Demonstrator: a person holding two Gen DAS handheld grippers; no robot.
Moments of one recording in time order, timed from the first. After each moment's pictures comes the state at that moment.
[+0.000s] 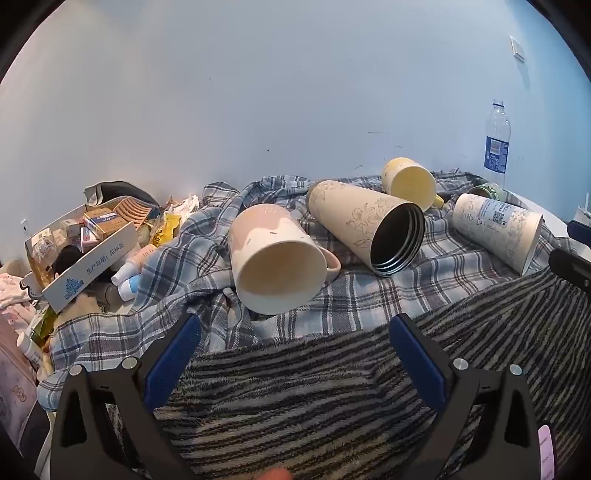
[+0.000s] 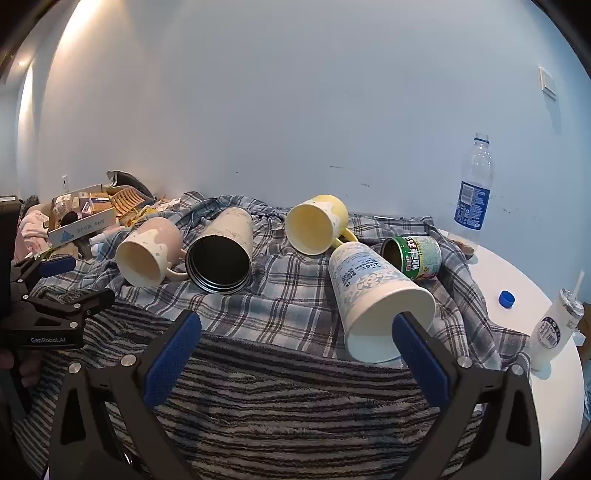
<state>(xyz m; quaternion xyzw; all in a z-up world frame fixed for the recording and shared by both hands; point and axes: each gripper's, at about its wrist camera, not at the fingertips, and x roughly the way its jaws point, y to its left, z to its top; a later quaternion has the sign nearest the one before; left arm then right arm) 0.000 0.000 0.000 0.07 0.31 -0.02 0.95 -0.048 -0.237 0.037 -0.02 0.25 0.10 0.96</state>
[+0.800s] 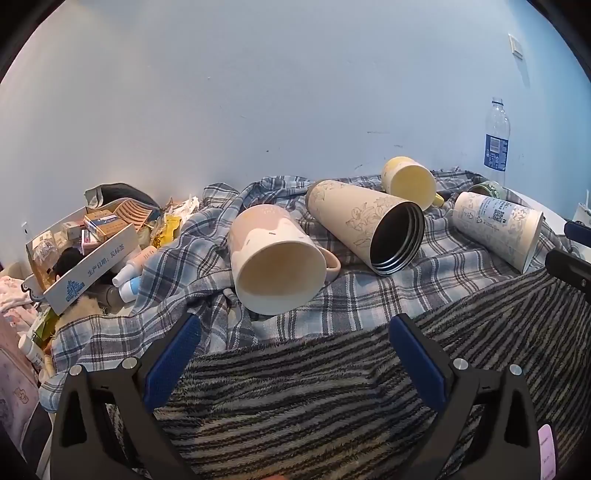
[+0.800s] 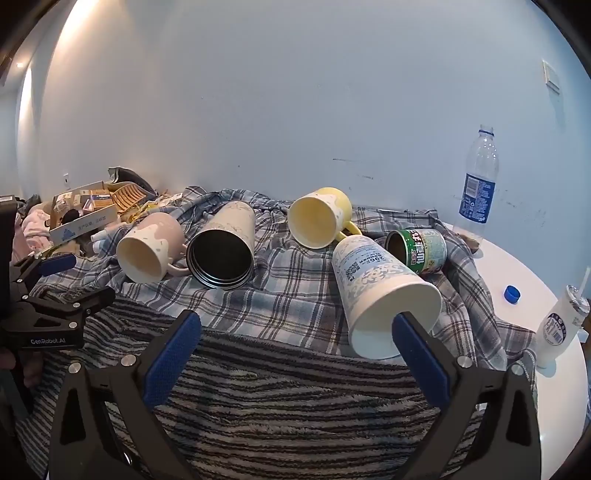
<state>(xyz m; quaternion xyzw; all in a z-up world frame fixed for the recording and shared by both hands) -0.005 0.001 0.002 0.08 0.29 -0.02 0.95 -0.045 -0.237 0.033 -0.02 0.26 0.10 0.96</state>
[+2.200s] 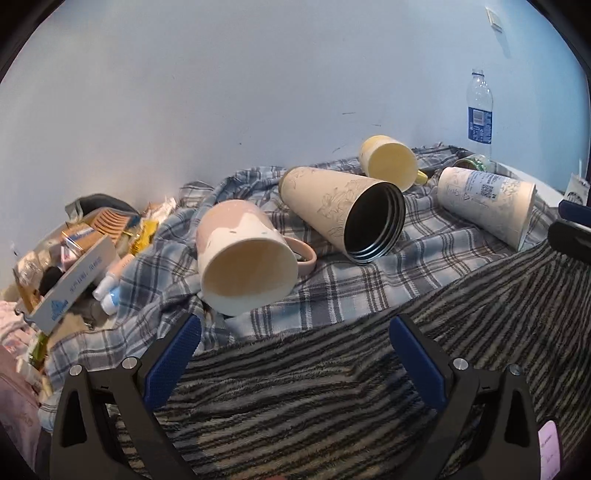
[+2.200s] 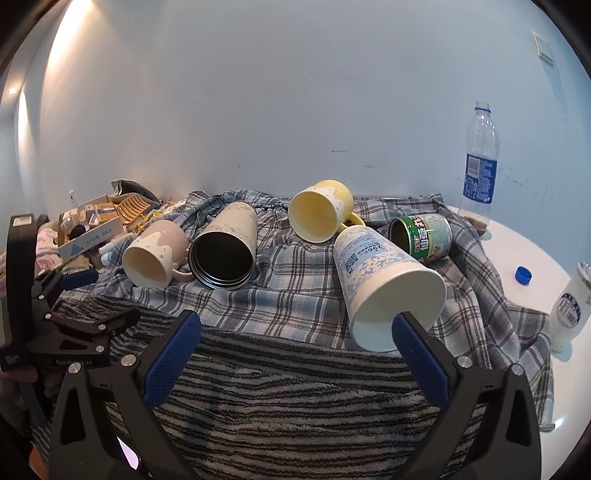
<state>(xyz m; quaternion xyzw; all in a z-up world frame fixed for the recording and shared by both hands) 0.015 -0.020 -0.006 0.12 0.32 -0.05 0.94 -0.039 -0.253 0.028 0.03 0.28 0.12 0.95</state>
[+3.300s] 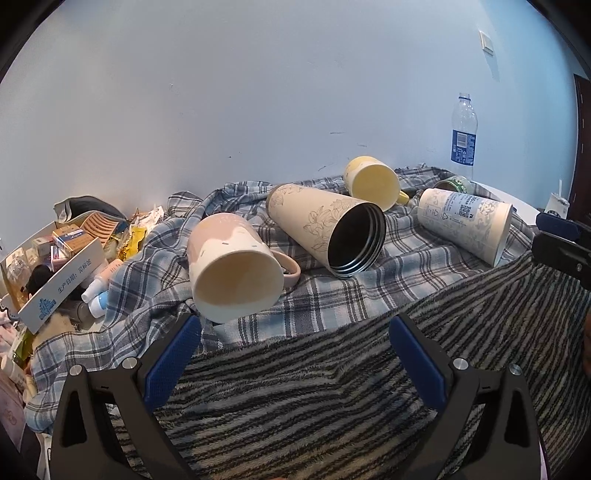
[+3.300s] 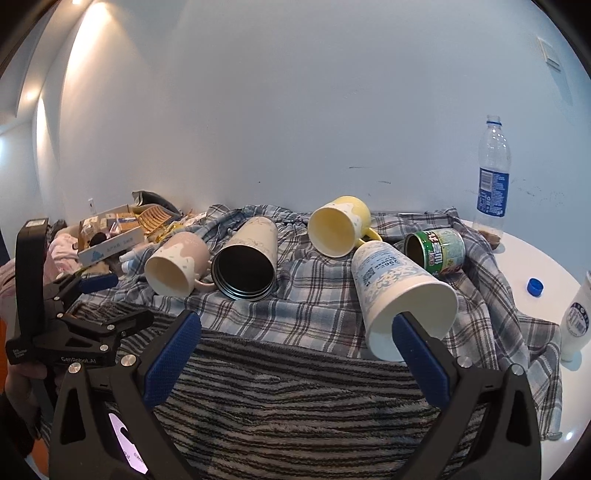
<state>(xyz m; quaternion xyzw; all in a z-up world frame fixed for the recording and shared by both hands) 0.002 -0.015 0.001 0.08 0.30 -0.09 0.95 -0.049 -0.251 0.035 0.03 0.24 0.16 0.96</state>
